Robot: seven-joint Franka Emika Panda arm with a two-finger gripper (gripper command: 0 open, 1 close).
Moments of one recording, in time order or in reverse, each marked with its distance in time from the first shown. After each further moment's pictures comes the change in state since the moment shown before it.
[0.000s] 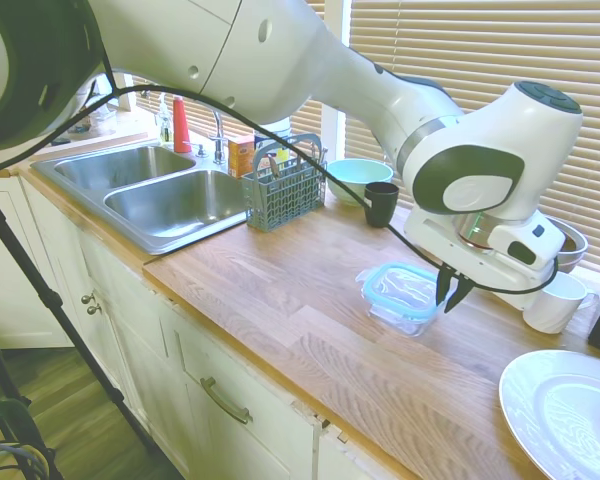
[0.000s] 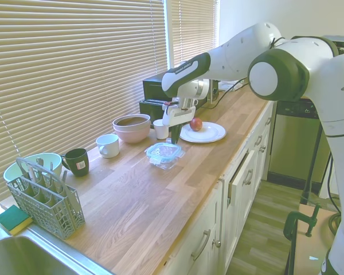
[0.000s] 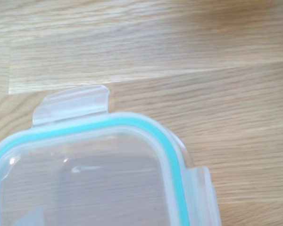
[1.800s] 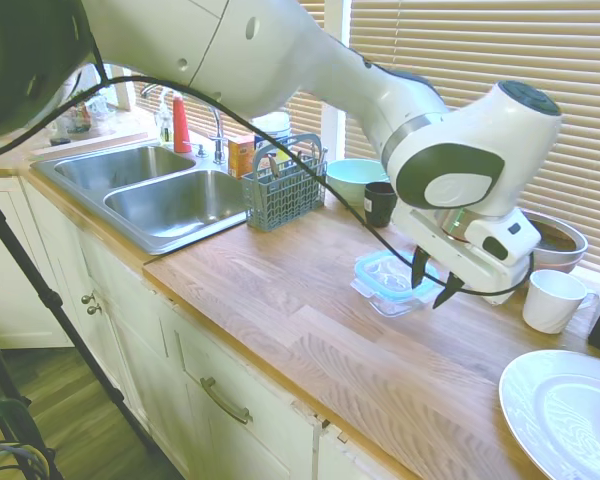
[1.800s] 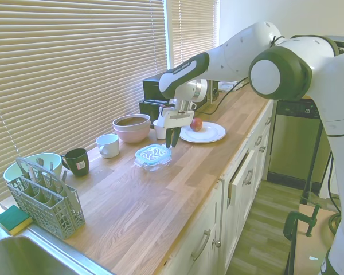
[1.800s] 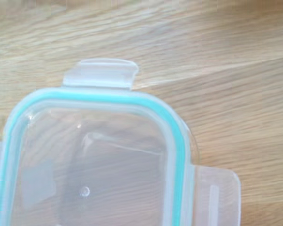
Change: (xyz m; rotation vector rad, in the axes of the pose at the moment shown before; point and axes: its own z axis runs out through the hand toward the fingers) arm -0.022 -0.018 -0.002 0.044 -0.026 0.066
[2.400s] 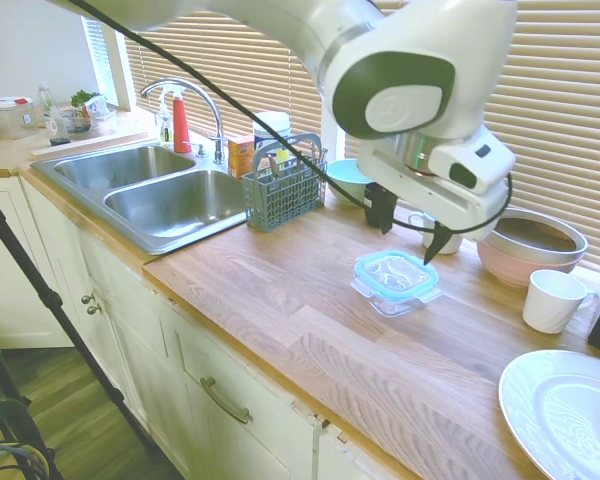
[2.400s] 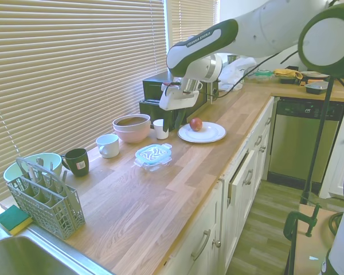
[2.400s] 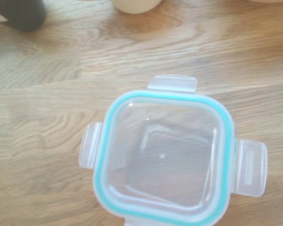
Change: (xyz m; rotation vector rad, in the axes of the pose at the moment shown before) arm -0.092 -0.016 -0.093 0.028 0.102 -0.092
